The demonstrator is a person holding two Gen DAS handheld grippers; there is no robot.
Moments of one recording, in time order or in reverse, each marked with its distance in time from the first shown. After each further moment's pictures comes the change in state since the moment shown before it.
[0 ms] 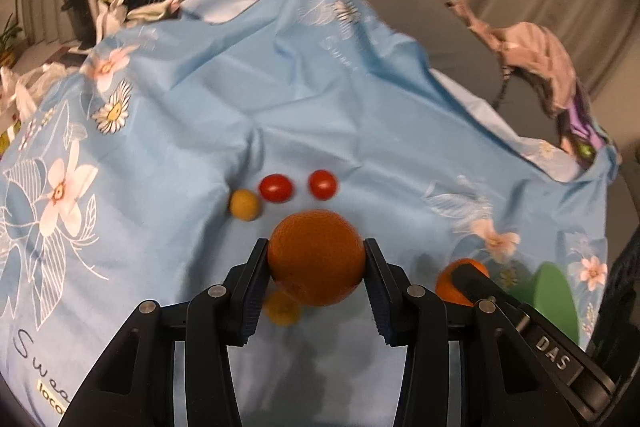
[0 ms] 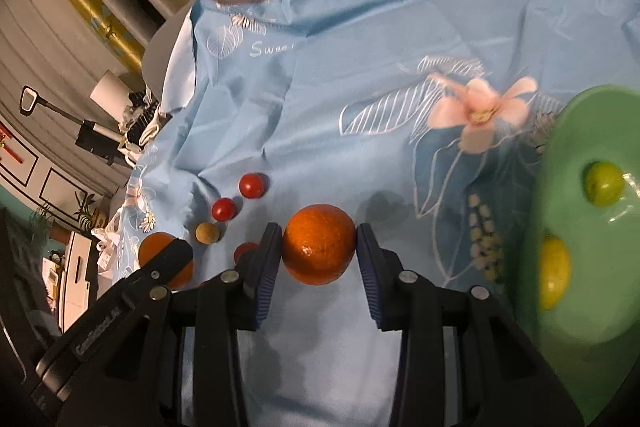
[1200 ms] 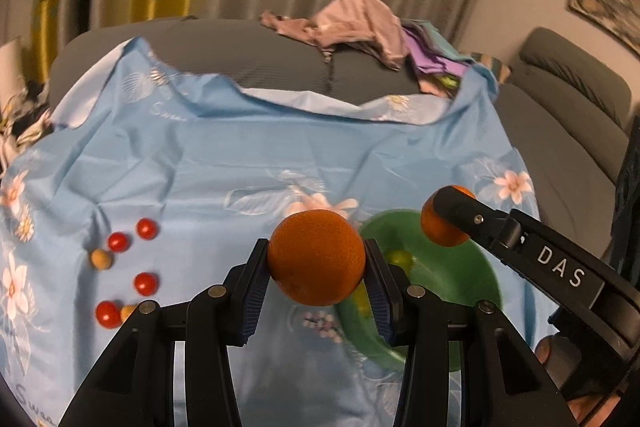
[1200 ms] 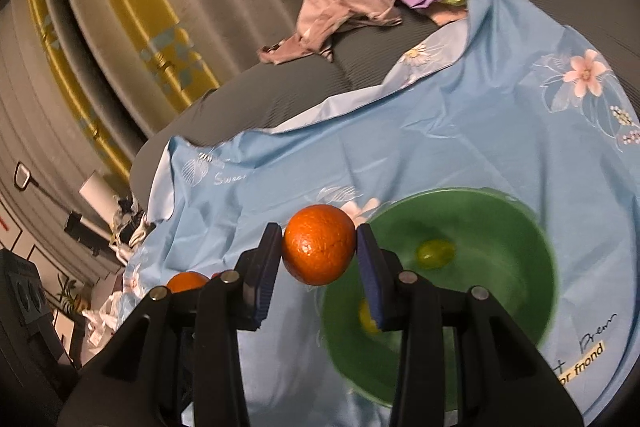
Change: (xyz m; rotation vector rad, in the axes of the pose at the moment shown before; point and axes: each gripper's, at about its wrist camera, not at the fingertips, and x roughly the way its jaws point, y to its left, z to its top) left arm -0.058 -0.146 -0.045 0.410 -0.088 -0.261; right arm -0.157 -0.065 -0.005 0.109 -0.398 -0.122
